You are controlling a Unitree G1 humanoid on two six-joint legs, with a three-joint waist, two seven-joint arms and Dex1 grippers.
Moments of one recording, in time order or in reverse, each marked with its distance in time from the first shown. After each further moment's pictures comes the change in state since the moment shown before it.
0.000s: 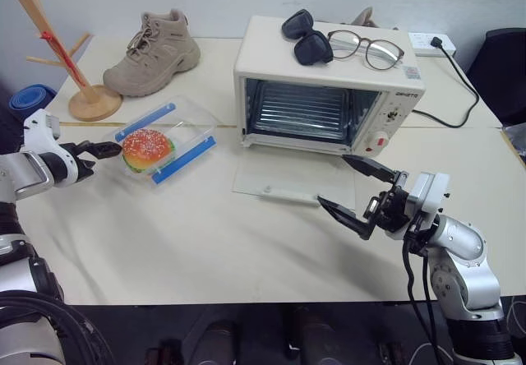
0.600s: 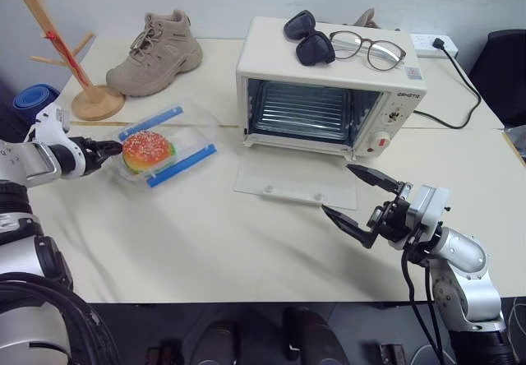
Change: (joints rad) left arm -0.091 -0.026 0.012 0.104 0.107 -0.001 -0.071; right arm 0.062 0.000 -0.009 0.038 -0.031 -0.091 0.019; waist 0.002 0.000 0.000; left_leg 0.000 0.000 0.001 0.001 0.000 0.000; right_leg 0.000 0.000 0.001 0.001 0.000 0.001
